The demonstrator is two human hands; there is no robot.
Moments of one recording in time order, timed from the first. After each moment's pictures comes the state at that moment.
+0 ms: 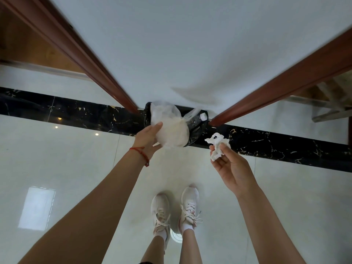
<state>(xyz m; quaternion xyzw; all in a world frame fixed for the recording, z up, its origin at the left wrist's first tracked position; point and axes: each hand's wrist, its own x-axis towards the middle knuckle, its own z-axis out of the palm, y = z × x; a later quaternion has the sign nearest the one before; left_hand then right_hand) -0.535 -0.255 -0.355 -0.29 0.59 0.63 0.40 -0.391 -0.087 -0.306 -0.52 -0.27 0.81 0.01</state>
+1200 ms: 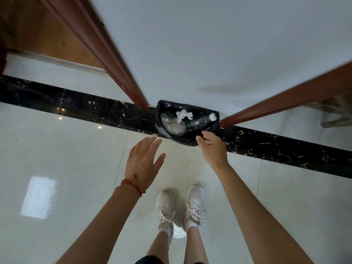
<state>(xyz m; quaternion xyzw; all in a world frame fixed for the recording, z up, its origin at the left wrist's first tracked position) -0.493 -0.330 -0.322 0.23 0.93 0.22 0.17 -0.455 -0.131 -0.361 -0.40 -0.78 0.47 -0.13</state>
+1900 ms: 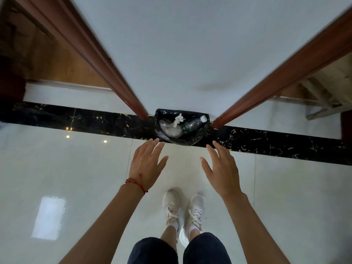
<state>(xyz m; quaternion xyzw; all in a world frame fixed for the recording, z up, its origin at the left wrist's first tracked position) -0.473 -0.326 -0.252 0.28 0.93 0.16 0.19 -0.362 -0.145 -0.257 -0.22 -0.95 0.21 -0.03</state>
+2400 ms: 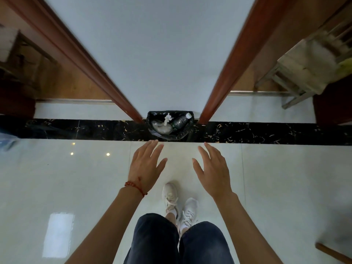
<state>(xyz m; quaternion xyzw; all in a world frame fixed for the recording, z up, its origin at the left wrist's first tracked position) -0.395 -0.319 -0.146 0.35 0.92 0.14 0.13 -0.279 -0.159 -0.162 -0.25 -0.94 0.23 0.02</state>
